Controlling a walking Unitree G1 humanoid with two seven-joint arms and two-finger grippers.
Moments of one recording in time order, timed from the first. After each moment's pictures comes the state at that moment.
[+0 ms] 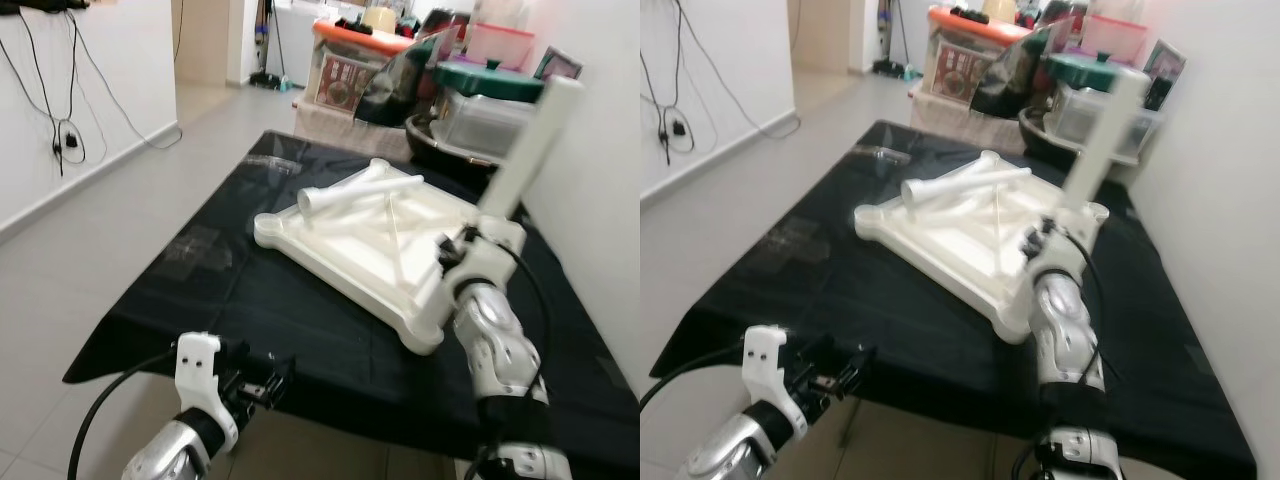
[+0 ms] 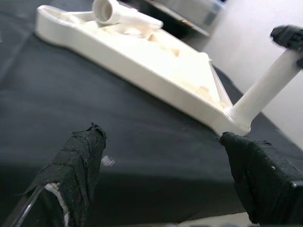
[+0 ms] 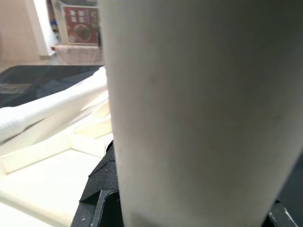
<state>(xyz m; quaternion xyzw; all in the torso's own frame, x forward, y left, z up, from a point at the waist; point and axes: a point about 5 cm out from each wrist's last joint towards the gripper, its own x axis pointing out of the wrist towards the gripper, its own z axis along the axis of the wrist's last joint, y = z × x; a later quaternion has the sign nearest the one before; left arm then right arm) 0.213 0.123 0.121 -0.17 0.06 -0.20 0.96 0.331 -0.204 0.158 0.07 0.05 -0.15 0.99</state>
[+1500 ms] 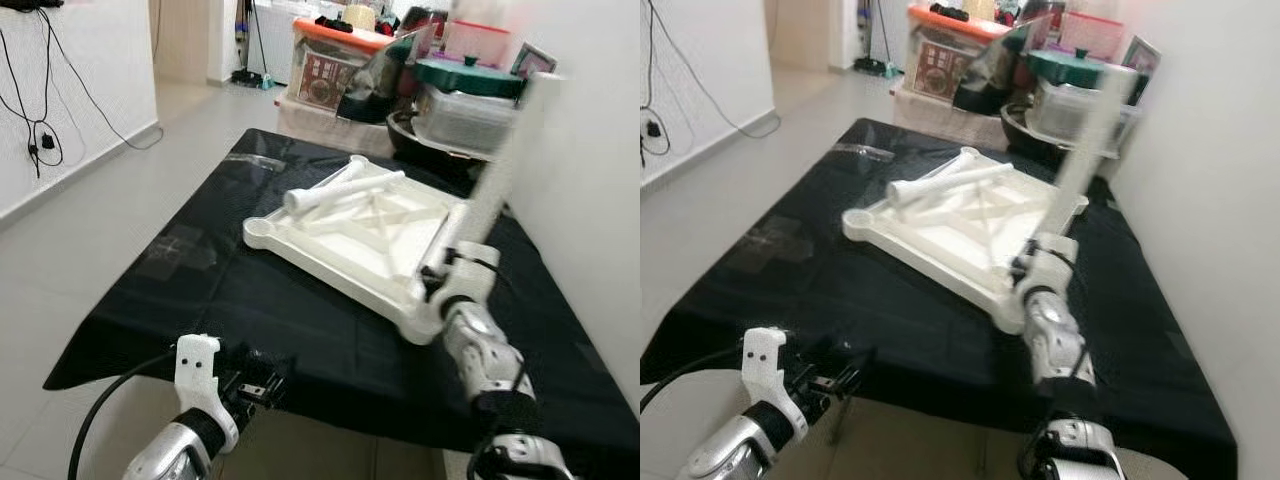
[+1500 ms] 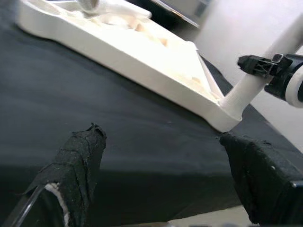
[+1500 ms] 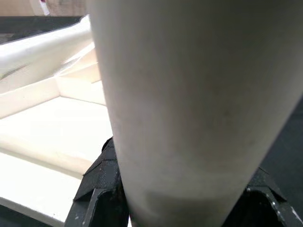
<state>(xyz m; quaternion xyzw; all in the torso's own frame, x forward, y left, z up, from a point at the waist) 0.211 0.122 0.119 -0.17 0.07 -0.20 0.96 0.341 -0.190 0.125 0.08 0.11 -0.09 0.99</state>
